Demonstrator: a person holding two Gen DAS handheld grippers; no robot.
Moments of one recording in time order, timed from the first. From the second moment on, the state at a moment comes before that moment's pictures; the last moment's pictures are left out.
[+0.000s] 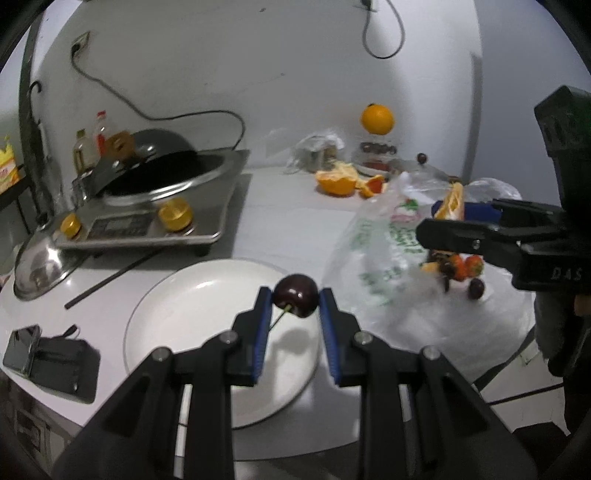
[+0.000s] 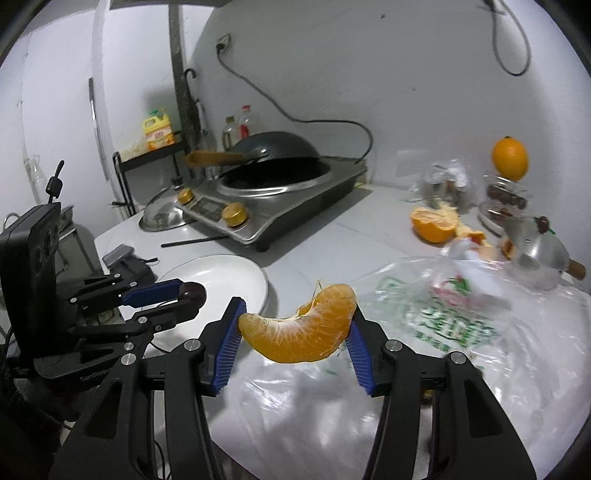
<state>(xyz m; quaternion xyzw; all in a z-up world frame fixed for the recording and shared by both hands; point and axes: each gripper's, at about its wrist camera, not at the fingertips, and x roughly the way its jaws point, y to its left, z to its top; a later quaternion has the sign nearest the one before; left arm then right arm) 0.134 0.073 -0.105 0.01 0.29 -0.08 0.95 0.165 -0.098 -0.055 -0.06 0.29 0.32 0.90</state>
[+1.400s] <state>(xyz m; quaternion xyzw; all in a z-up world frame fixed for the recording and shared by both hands) 0.129 0.149 -0.157 -0.04 0.35 -0.03 0.94 0.189 0.017 -0.130 -0.11 0.37 0.37 0.85</state>
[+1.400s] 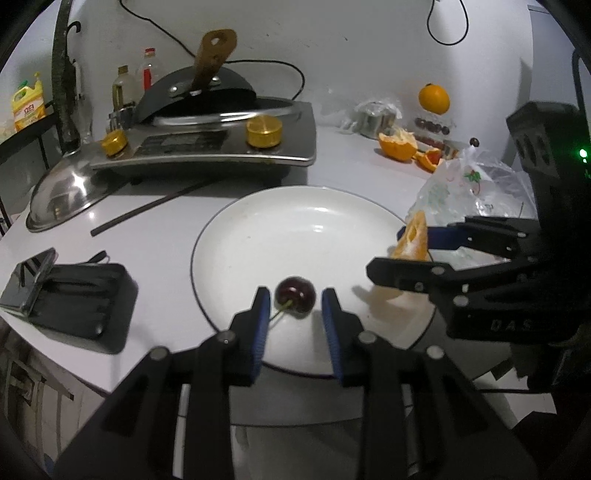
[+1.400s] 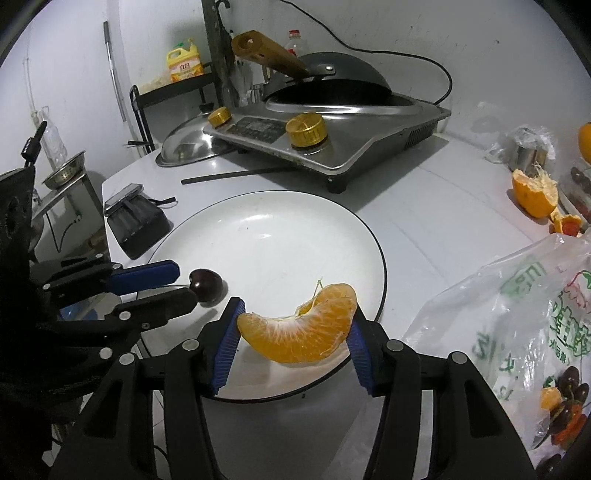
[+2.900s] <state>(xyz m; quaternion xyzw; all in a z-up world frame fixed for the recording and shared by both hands) 0.132 -0.031 -0.111 0.04 0.32 -0.10 0.94 0.149 -0.214 -0.107 -0.06 0.32 0.24 0.91</state>
